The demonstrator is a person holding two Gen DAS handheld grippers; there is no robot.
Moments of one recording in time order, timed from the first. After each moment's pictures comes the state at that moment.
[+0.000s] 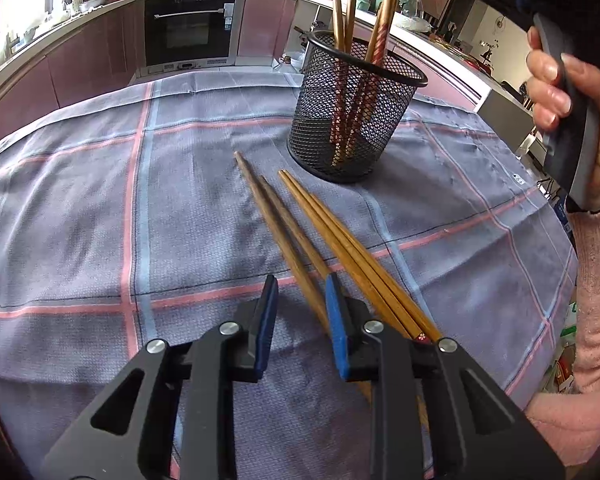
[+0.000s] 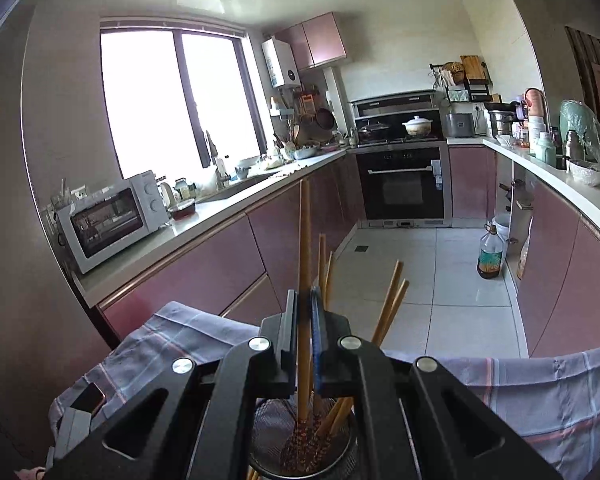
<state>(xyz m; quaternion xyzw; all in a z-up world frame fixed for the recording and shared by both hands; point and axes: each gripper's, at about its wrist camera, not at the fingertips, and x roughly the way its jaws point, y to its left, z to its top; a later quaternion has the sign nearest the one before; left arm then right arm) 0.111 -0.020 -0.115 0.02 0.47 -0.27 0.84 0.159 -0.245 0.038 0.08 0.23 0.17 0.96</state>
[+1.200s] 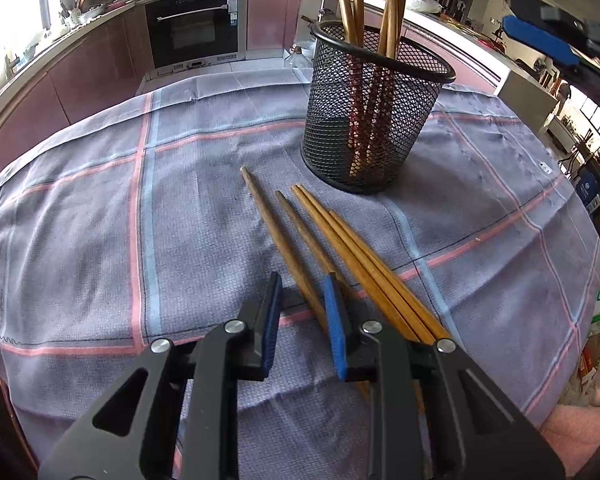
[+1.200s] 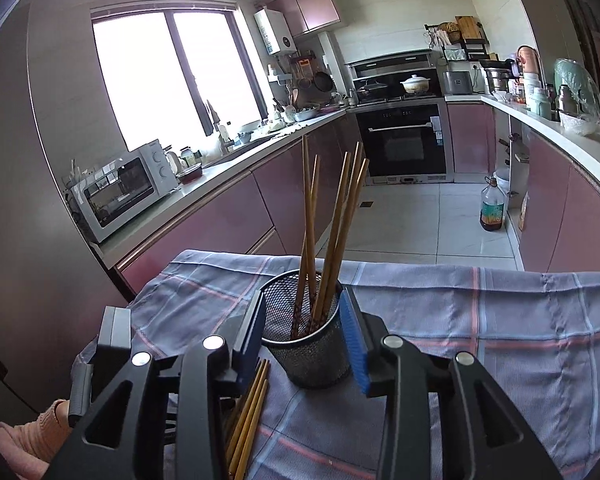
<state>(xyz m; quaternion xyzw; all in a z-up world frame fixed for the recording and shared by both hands) 0.134 -0.038 -0.117 0.08 0.48 -0.24 0.84 0.080 -0.276 0.004 0.11 0.29 0.18 0.93</state>
